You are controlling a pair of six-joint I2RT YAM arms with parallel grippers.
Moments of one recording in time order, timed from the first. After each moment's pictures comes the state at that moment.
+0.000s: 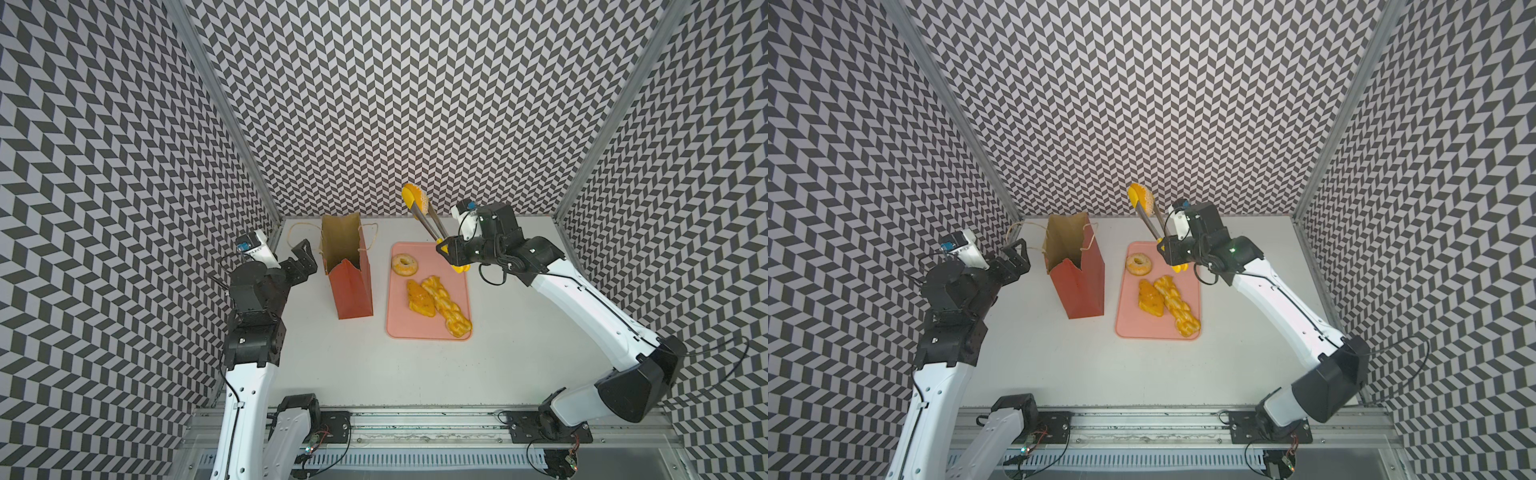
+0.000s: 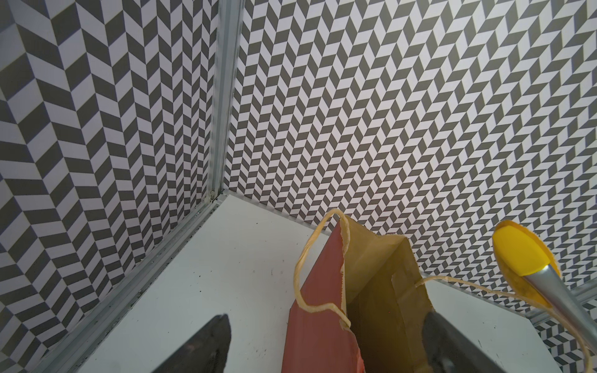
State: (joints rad) left arm 0.09 0.77 0.94 -0.32 0.05 -0.38; right arm 0.57 1.51 1.60 -0.69 -0.18 0.28
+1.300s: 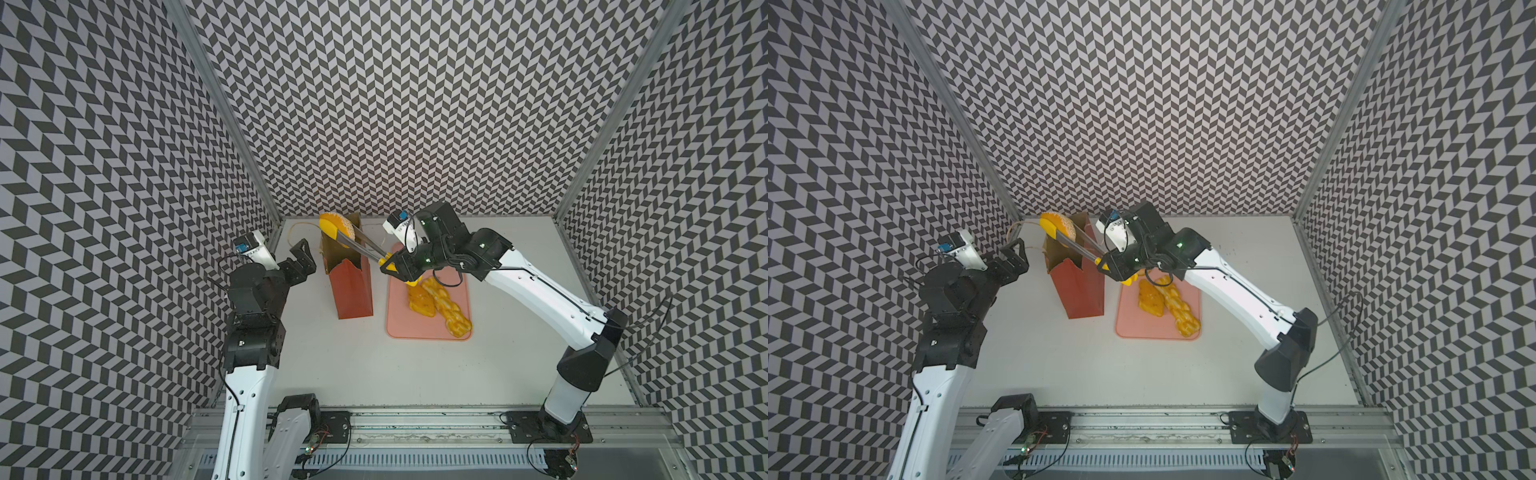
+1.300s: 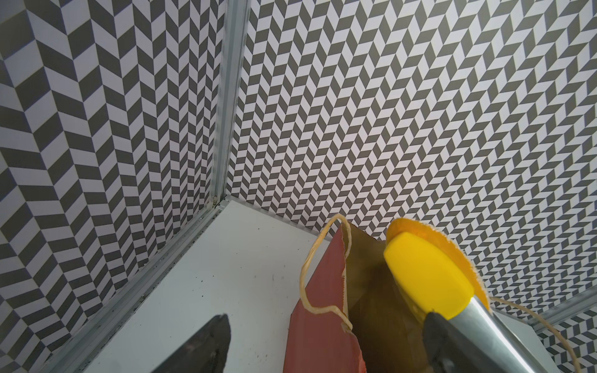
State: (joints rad) left arm 0.09 0.76 0.94 -0.31 0.03 -0.38; right arm 0.83 1.77 1.93 -0.84 -0.32 0.17
